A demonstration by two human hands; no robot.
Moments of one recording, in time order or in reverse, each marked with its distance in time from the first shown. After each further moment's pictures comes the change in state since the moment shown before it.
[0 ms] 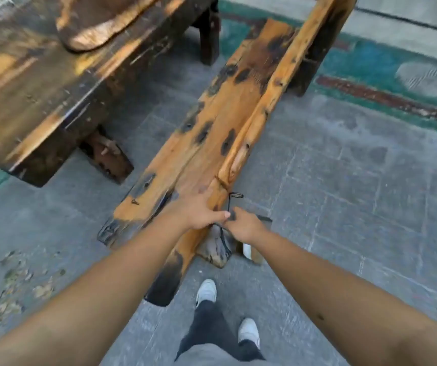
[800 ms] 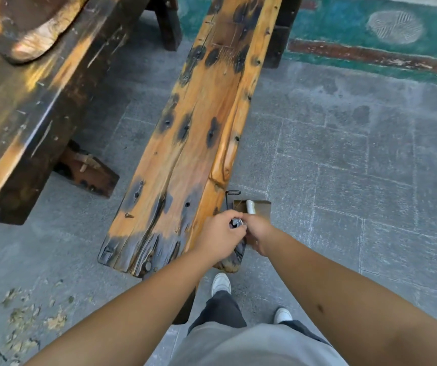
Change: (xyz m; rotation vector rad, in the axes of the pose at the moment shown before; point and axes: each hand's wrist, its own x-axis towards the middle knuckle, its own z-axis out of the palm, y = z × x) left_hand -0.004 0.028 0.045 -0.518 0.042 0.096; right_hand 0.020 0.017 0.014 0.974 -0.020 0.406
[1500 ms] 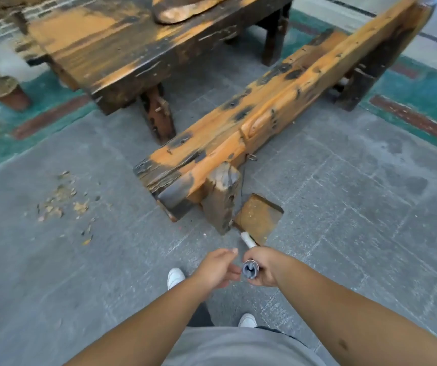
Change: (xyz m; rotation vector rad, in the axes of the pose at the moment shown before) left_hand -0.232 0.014 0.233 -0.837 0.157 -0.552; right_hand -0.133 0.186 -0.131 -0.570 -0.192 0.211
